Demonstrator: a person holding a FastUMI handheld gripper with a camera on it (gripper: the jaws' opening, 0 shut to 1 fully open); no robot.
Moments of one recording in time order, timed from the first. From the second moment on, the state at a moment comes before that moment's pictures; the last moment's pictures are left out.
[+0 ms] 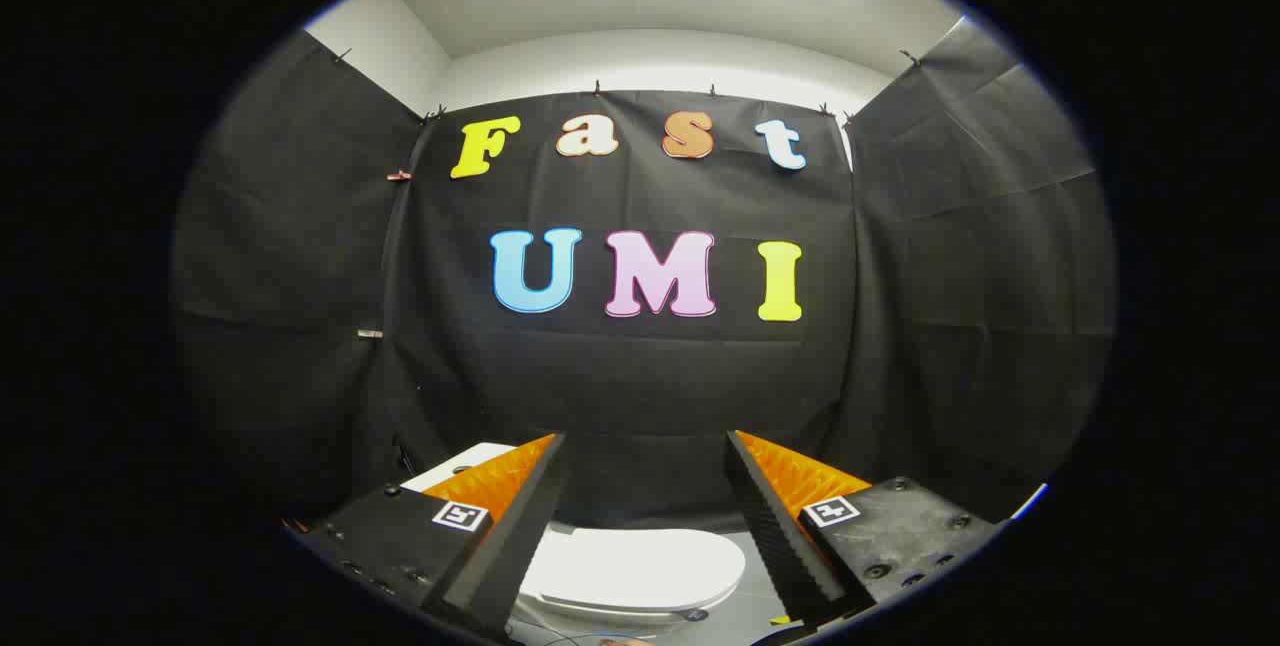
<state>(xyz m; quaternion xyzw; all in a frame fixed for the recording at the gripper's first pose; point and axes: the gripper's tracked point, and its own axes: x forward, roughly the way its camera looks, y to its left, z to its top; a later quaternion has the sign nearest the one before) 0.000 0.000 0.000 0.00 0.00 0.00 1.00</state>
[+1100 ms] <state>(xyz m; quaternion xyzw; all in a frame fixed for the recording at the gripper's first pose) 0.001 0.002 0.000 0.00 0.00 0.00 1.00</state>
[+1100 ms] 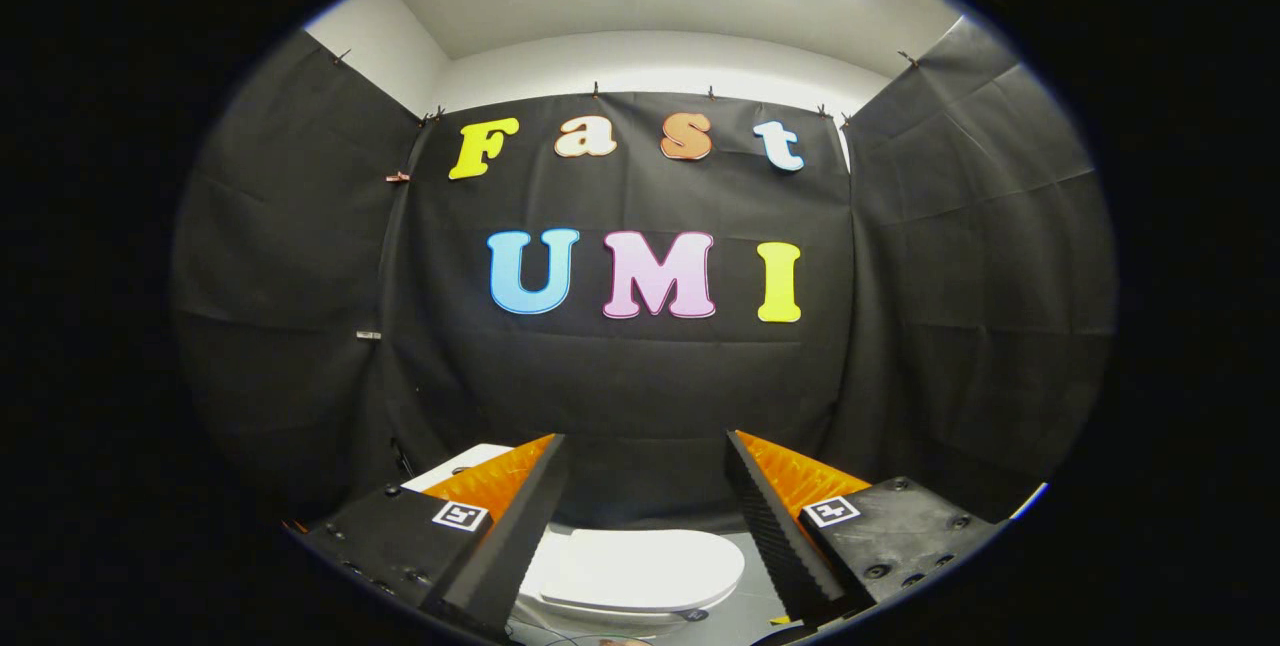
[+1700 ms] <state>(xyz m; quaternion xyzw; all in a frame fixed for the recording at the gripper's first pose) 0.006 -0.002 -0.007 0.02 0.01 -0.02 1.00</state>
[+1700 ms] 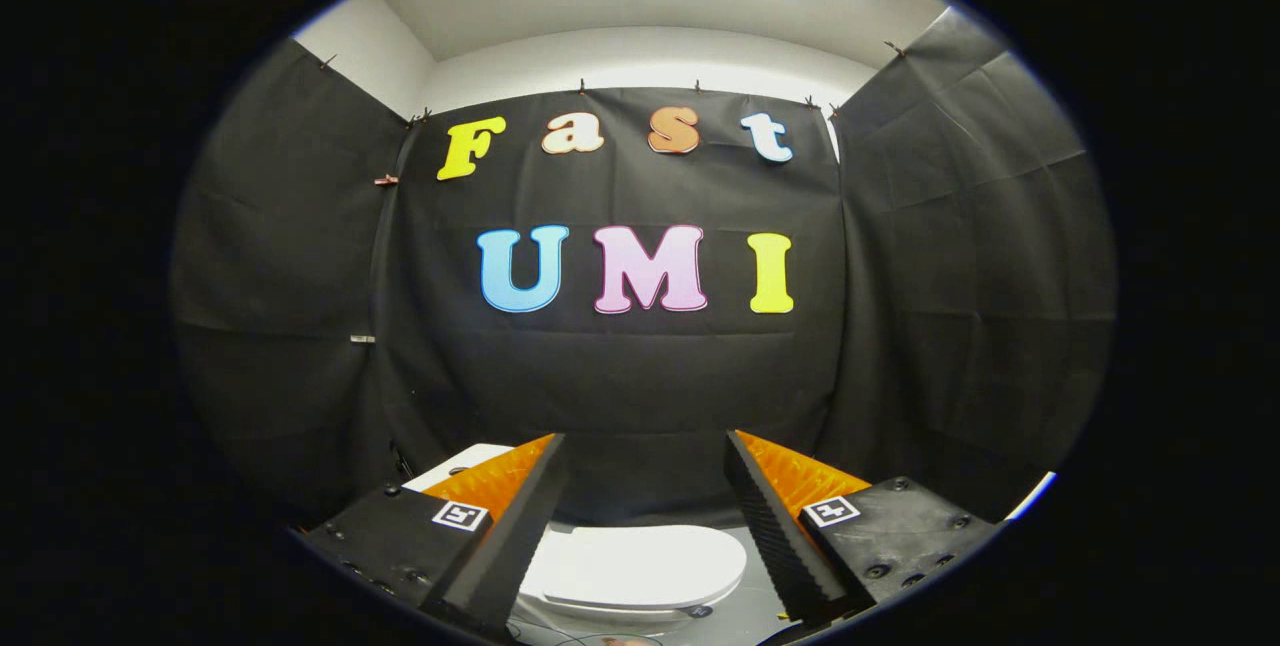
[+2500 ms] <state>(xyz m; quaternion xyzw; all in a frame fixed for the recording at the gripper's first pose) 0.033 -0.061 -0.087 0.14 0.07 -0.03 0.99</state>
